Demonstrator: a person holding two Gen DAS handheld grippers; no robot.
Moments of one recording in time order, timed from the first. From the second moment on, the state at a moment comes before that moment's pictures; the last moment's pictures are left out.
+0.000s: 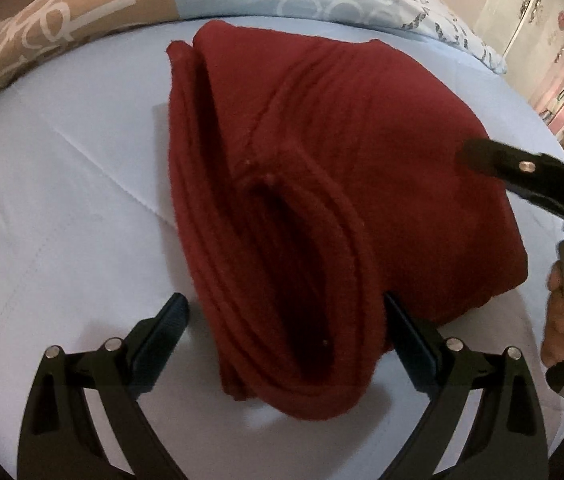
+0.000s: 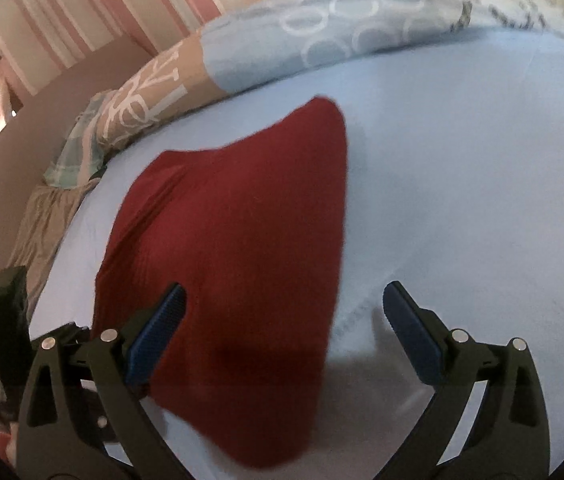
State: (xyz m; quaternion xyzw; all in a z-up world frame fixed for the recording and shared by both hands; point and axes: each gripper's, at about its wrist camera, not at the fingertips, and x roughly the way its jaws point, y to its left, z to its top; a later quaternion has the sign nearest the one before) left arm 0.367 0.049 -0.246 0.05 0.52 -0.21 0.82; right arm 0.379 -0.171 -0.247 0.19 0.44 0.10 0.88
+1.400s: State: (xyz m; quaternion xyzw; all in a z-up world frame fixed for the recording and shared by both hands) left arm 0.225 -0.099 -0.165 0.07 0.40 -0.22 0.89; right arm 0.227 -0.253 -0.167 -0.05 0.33 0.08 0.94
